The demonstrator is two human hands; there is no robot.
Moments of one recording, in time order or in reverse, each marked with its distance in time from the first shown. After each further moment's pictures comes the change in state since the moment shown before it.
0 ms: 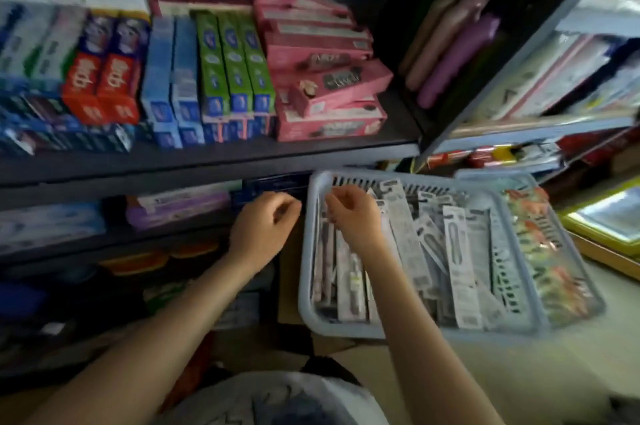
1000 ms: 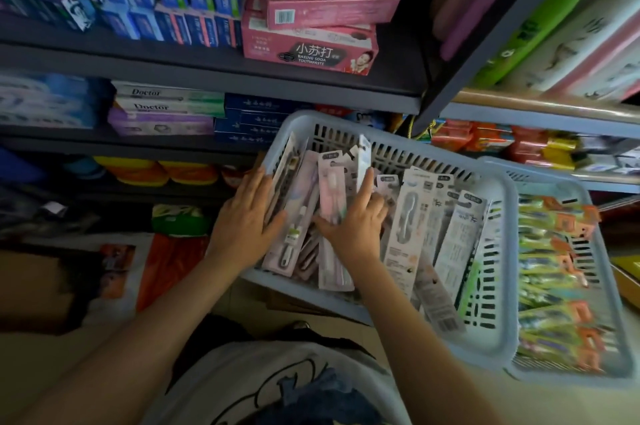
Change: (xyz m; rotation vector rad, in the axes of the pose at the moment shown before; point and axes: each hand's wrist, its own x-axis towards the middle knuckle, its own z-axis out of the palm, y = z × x) left_hand -0.080 -0.008 0.143 0.533 -0.051 -0.234; right_hand -0.001 0.149 -0.059 -0.438 -0.145 -0.106
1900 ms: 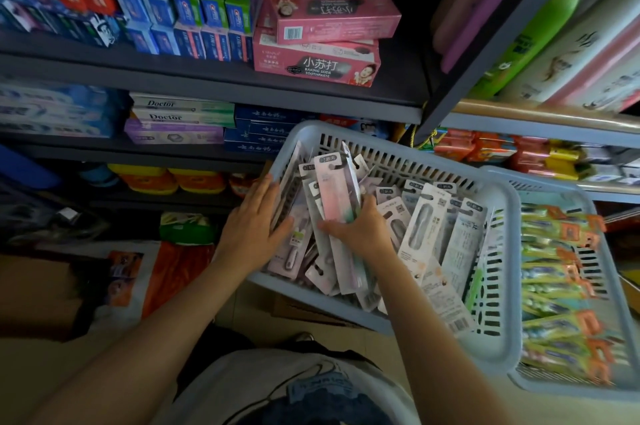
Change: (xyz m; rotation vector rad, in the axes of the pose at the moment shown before) left_hand -0.005 0.006 -0.005 -0.045 0.000 -0.003; right_hand 0.010 0.004 -0.026 0.238 -0.236 0.083
